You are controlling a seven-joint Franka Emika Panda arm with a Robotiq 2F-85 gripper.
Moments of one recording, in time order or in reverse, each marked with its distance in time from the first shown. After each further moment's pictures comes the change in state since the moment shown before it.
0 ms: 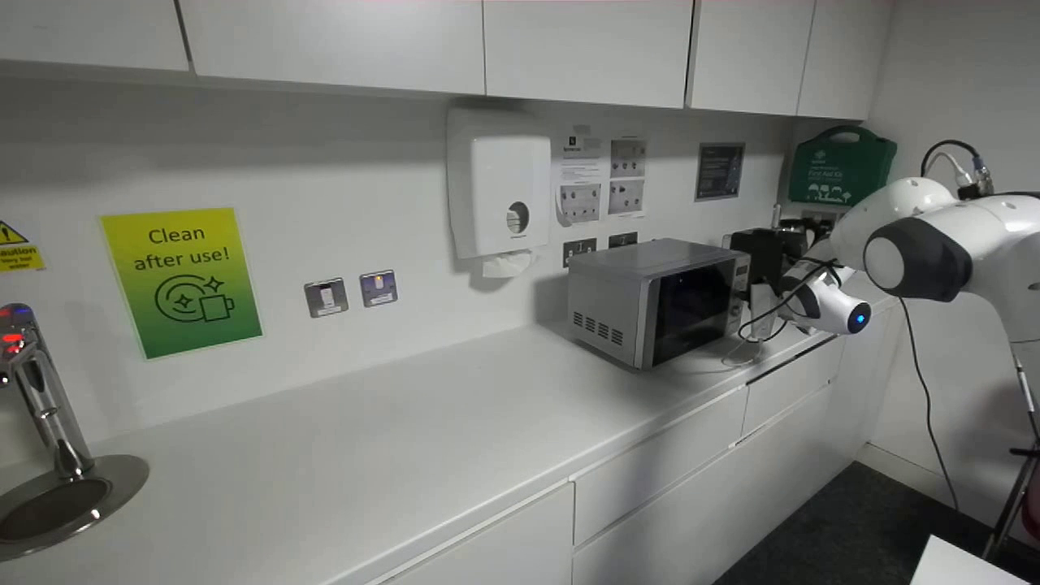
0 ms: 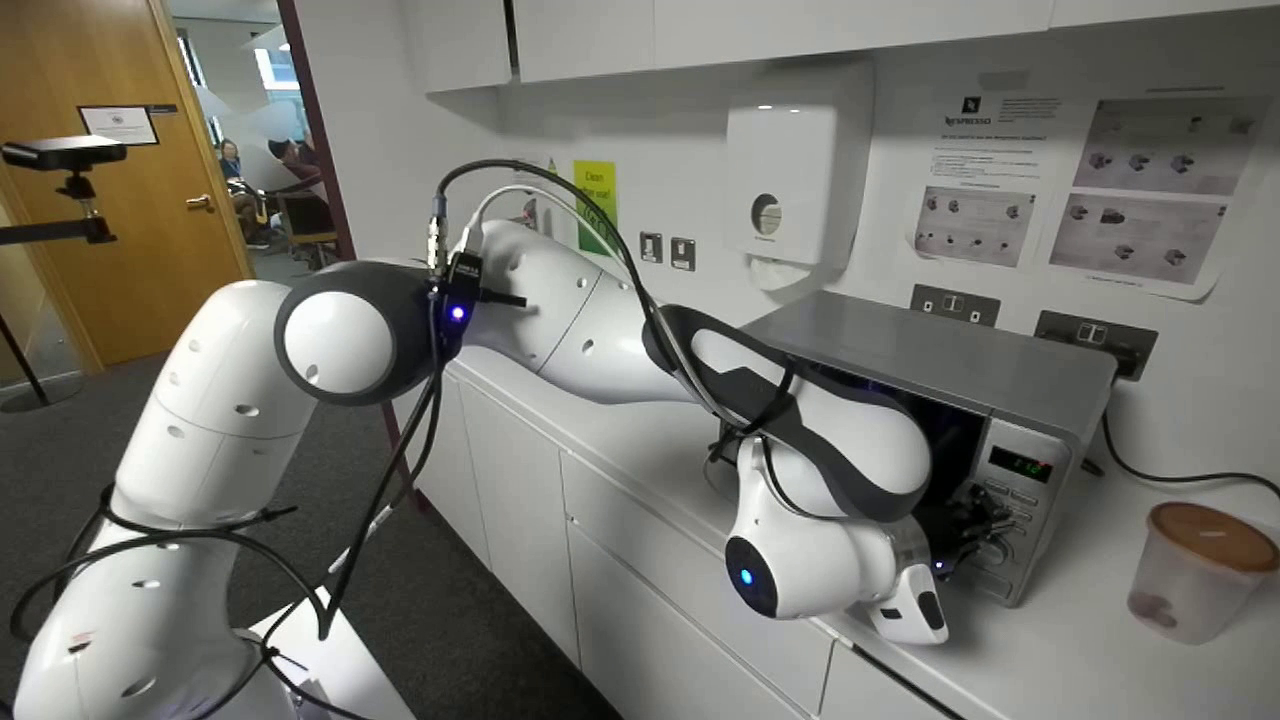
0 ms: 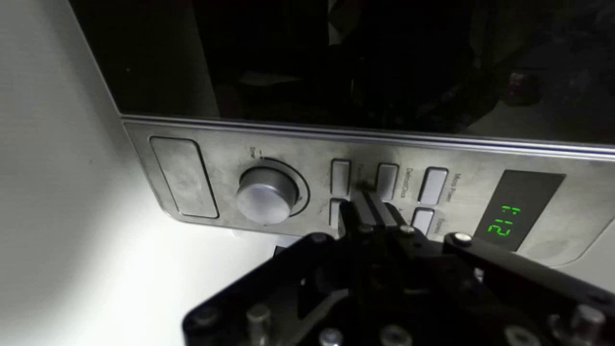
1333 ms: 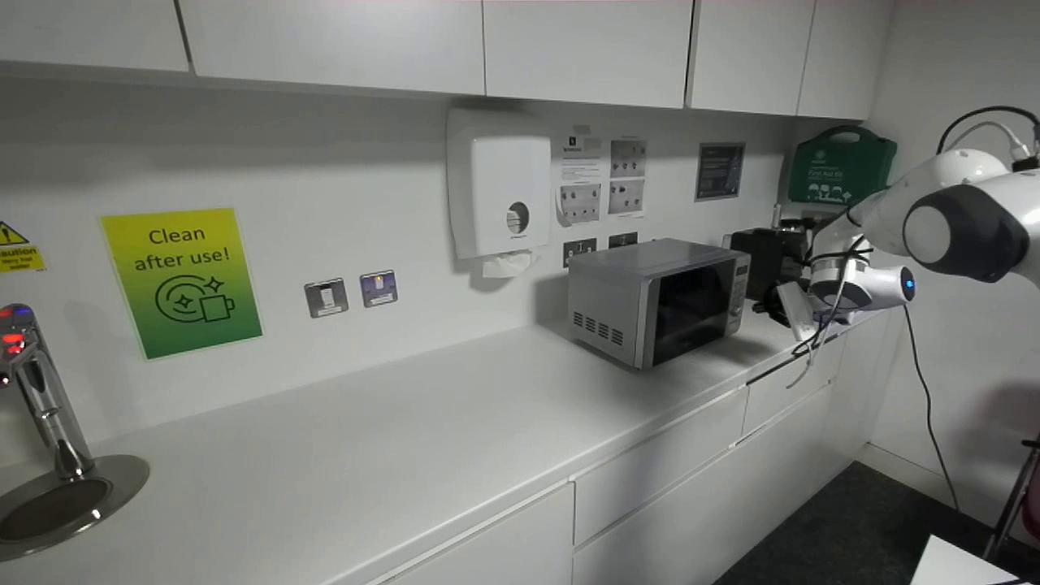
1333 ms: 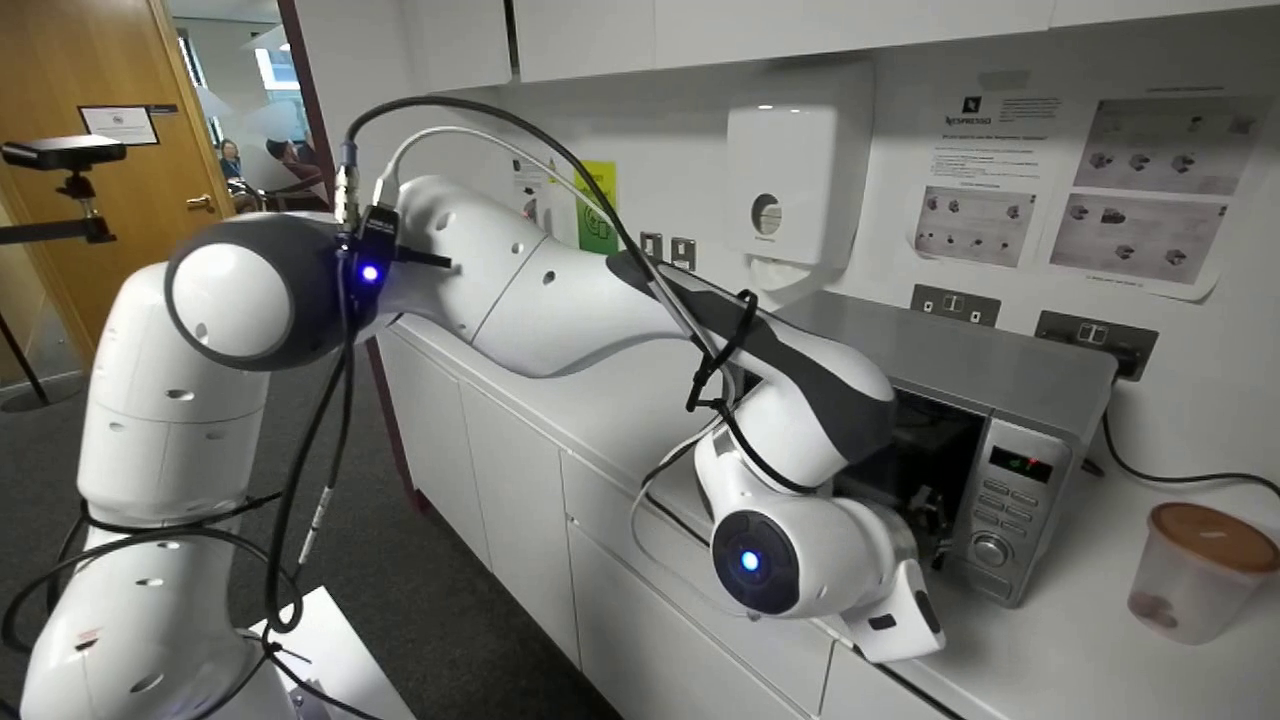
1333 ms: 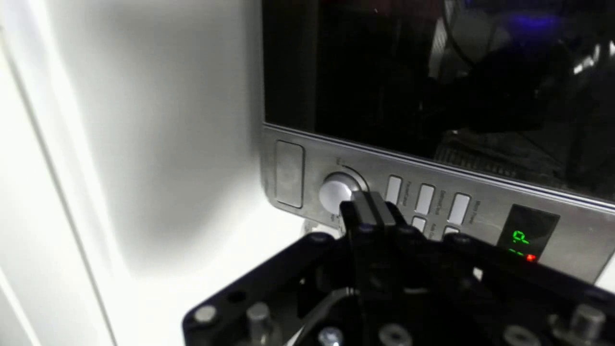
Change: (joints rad) arm 0.039 -0.187 -0.063 -0.216 -0.670 0.004 0.334
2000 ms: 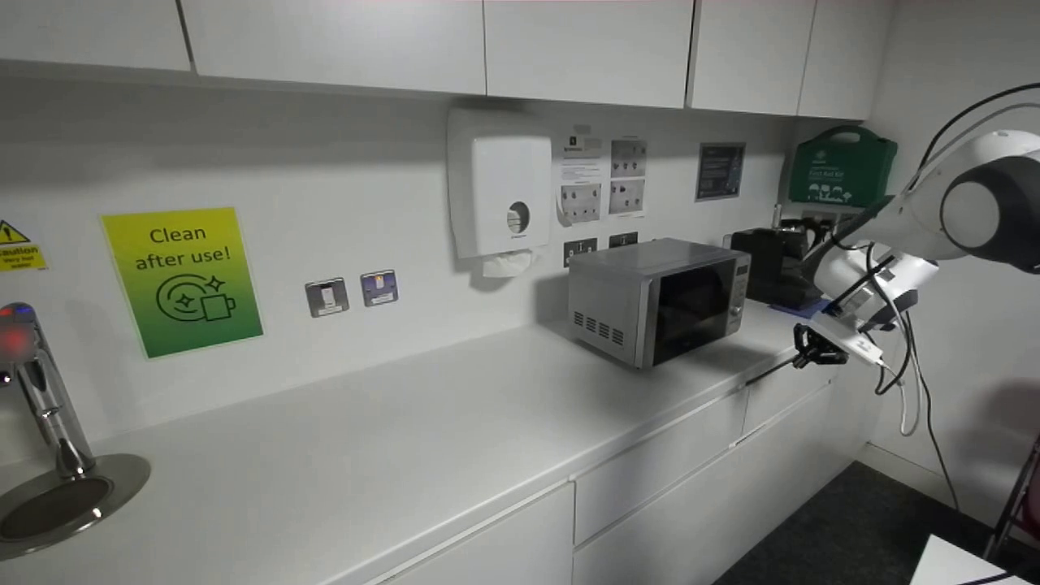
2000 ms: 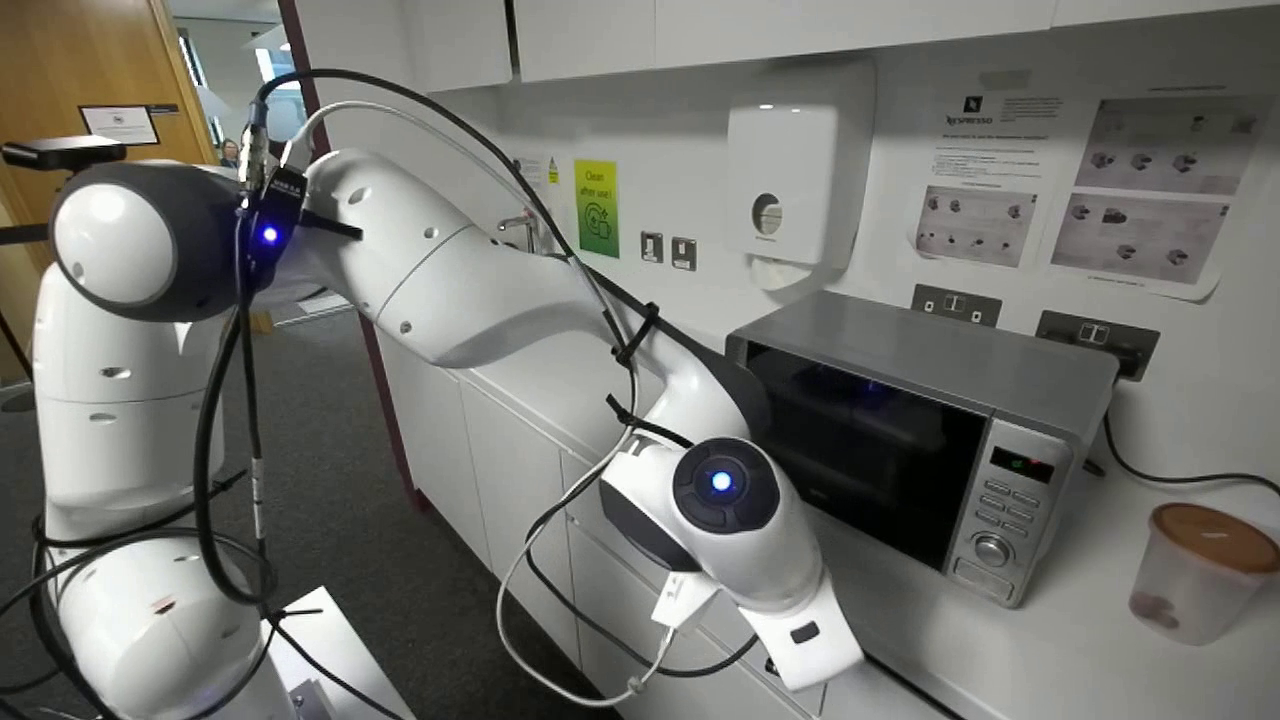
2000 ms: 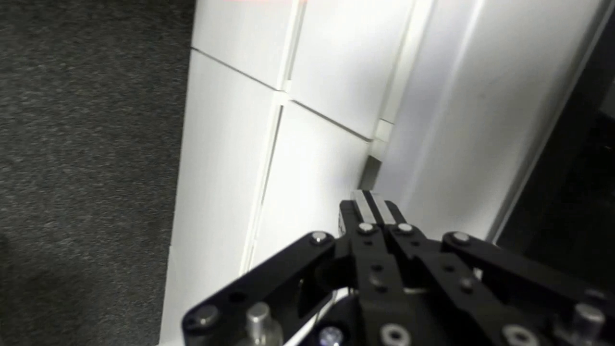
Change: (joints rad) arm 0.437 -0.151 -0.446 -0.337 -0.880 0.007 0.424
